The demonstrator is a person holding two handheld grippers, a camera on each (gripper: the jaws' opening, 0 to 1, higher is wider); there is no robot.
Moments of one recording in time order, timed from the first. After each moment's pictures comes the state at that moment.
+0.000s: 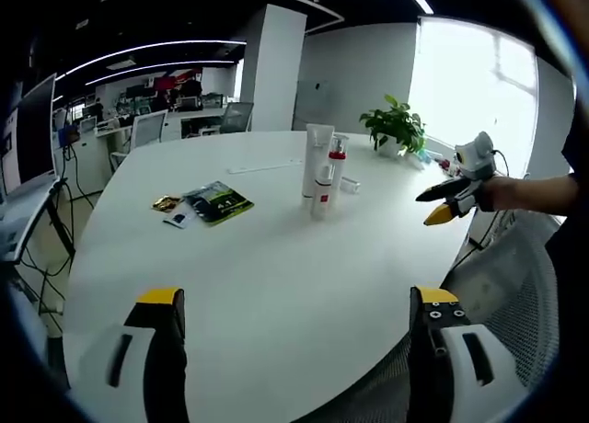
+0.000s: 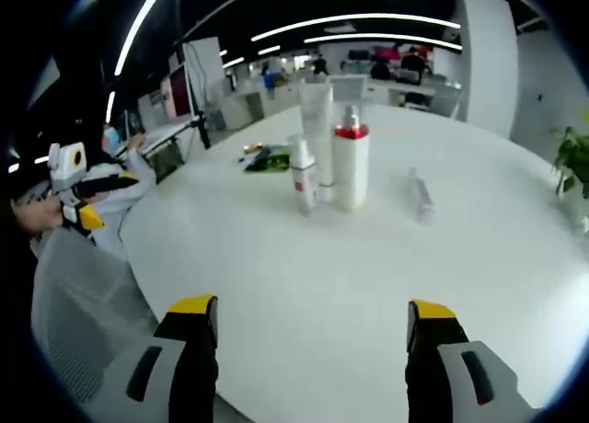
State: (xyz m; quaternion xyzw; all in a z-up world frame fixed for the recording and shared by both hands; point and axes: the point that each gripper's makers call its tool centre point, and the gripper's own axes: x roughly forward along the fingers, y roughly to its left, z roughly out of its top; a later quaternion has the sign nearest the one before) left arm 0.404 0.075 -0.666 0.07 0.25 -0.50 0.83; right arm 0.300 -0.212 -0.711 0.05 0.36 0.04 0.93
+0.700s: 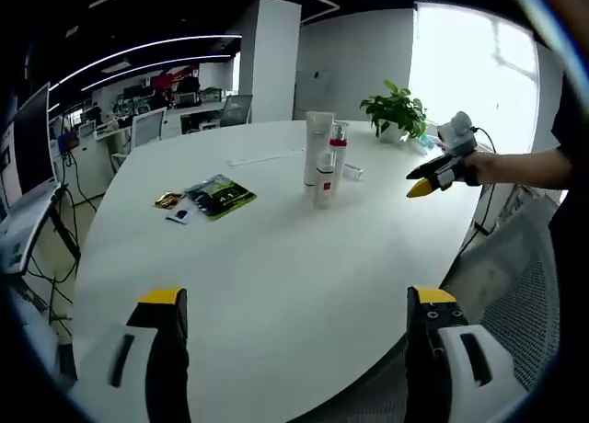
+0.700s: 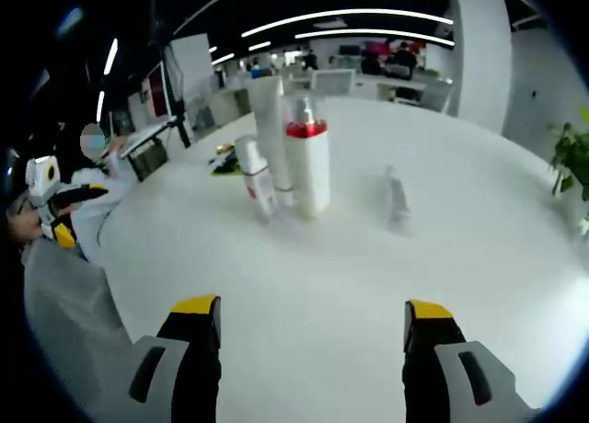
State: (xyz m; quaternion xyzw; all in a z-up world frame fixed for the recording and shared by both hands) left arm 0.406 0.075 -0.676 0.11 0.26 -0.49 0.82; right arm 0.331 -0.258 -0.725 0.04 0.37 0.02 0.93
